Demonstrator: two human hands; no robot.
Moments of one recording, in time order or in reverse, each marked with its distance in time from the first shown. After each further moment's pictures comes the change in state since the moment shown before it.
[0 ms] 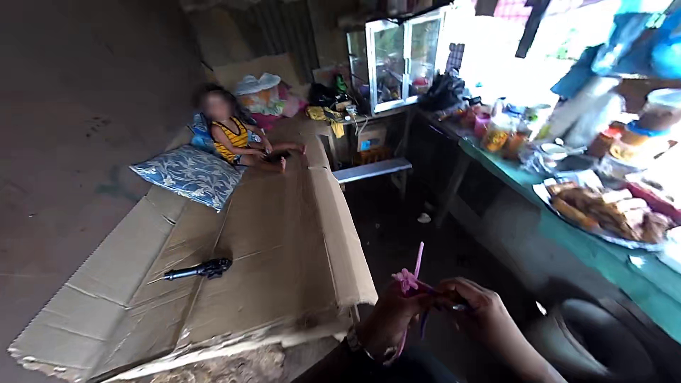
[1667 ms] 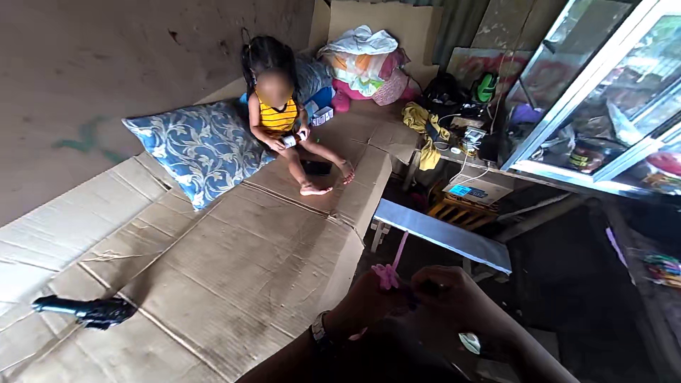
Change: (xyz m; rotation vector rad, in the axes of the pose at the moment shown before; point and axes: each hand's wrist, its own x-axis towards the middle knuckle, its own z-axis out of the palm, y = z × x) left_hand 0.488 0.173 -0.277 0.188 0.552 0.210; right_hand 0.632 0.369 0.165 0.574 -0.889 -0.292
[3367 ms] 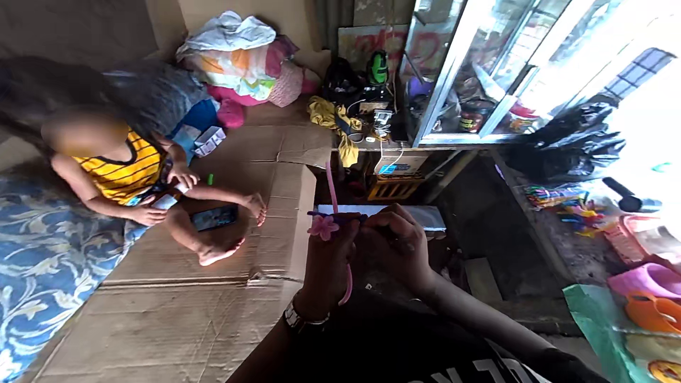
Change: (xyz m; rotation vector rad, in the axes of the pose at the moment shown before) left_hand 0.216 0.068 0.031 -0.410 0.229 0.144; right_hand 0.093 0.063 -0.097 -0.182 0.827 -0.180
